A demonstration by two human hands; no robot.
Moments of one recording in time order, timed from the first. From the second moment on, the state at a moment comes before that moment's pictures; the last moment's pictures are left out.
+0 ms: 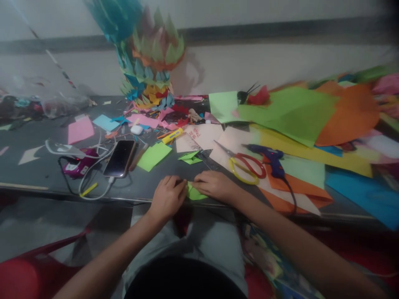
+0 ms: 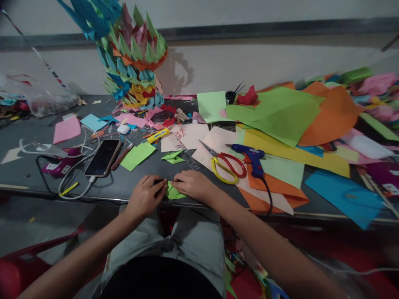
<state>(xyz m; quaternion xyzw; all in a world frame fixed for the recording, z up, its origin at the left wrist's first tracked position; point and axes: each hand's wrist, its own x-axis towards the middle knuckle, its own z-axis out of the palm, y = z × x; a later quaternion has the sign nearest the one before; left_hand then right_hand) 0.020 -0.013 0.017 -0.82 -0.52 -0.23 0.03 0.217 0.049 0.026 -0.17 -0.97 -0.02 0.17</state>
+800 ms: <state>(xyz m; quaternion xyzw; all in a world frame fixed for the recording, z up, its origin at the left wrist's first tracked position) 0.022 -0.013 0.019 -0.82 -0.53 -0.20 0.07 0.214 0.051 0.028 -0.16 -0.97 -0.03 0.15</state>
